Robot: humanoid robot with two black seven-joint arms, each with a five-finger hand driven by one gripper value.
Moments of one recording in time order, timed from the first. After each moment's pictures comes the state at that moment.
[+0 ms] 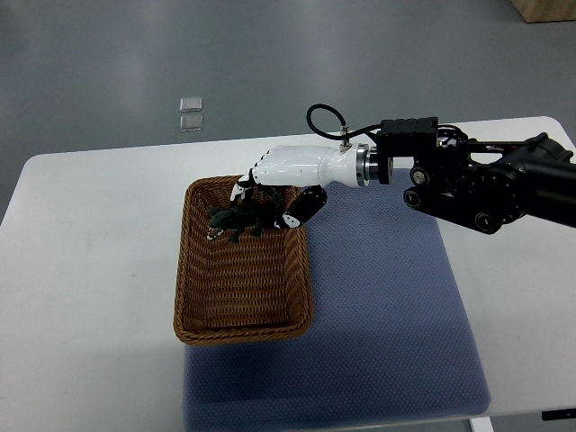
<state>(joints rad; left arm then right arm) 0.01 0.00 -0.05 -0.18 0.06 0.11 0.01 1.21 -0.24 -0.01 0.94 -1.41 -0.02 0.61</state>
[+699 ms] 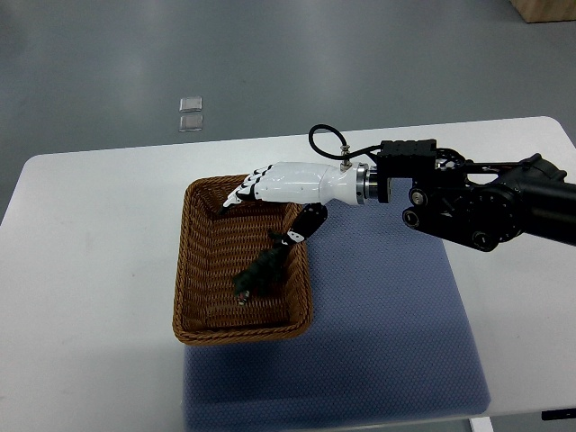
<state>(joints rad) 0.01 0.00 -0.05 -0.18 0.06 0.11 0.01 1.16 -0.23 -0.01 0.93 -1.43 -0.08 0.61</state>
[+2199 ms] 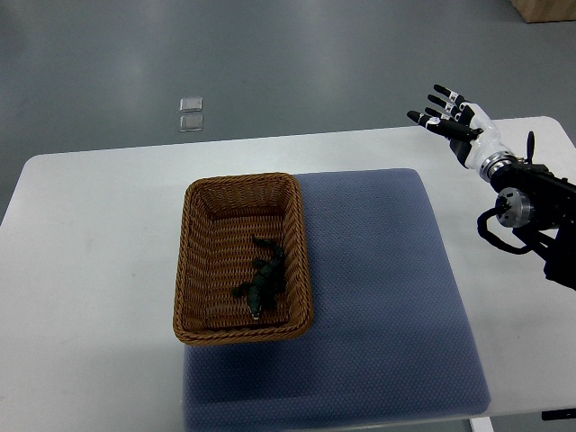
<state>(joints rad) 0.01 0.00 -0.05 -0.18 0.06 0.11 0.01 0.86 -0.33 0.36 0.63 0.04 -0.02 0.33</state>
